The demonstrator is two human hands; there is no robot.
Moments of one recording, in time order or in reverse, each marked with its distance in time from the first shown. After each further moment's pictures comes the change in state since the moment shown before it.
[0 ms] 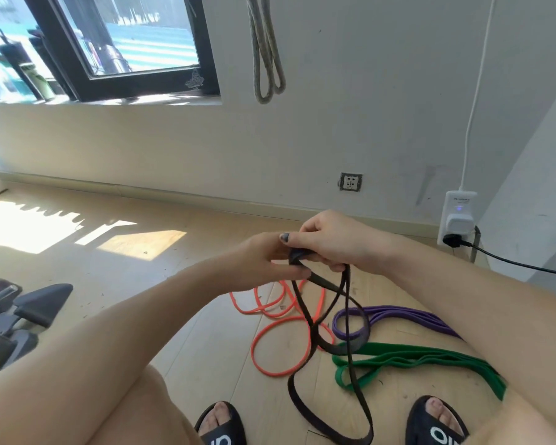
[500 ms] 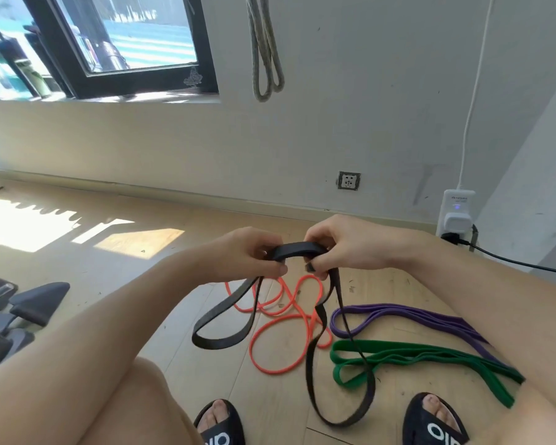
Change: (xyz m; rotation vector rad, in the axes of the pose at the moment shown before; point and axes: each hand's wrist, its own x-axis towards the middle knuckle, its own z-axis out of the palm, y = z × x) left_hand -0.015 0.011 -0.021 0.175 -0.044 -0.046; right_hand -0.013 0.008 -0.019 -0.295 -0.155 -0.104
